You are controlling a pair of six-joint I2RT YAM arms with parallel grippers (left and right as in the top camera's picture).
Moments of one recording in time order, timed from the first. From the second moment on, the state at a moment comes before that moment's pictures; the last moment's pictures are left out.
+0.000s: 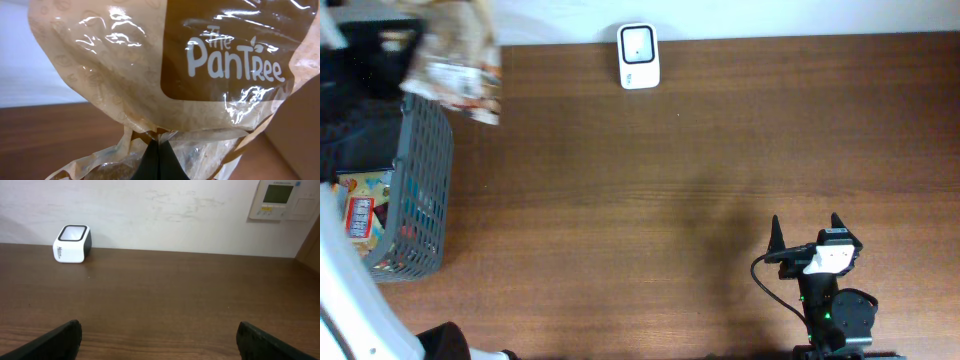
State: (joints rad) left arm 0.33 1.63 2.31 -1.17 0.84 -0.06; right arm -0.01 0.01 0.01 -0.08 0.00 -0.05
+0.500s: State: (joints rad) left arm -0.22 1.80 2.06 -1.18 0.35 -0.39; right arm -0.01 0.01 0.01 -0.08 0.00 -0.05
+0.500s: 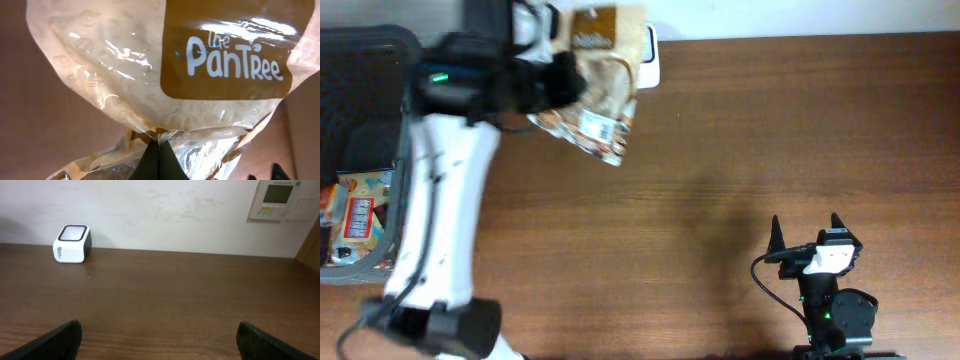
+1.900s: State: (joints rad) left arm -0.51 2.31 2.31 -1.24 0.19 -0.46; right arm -0.01 0.01 0.01 -0.08 0.00 -0.05
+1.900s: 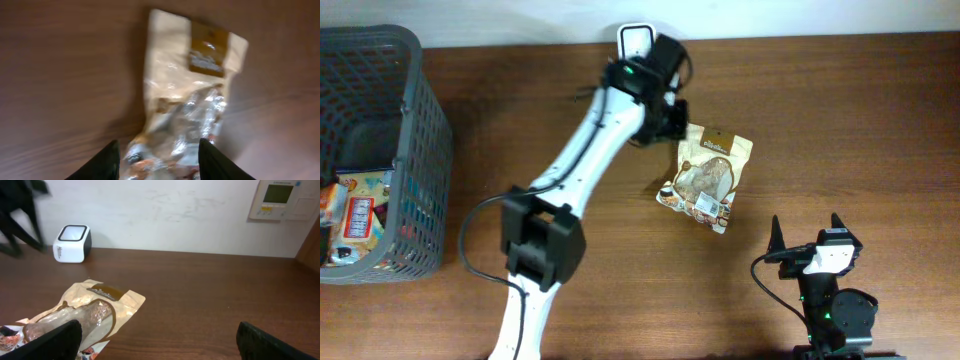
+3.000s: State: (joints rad) left arm 0.61 1.91 2.62 -1.68 -0.05 -0.19; right arm -0.01 0.01 0.01 -0.08 0.00 -0.05
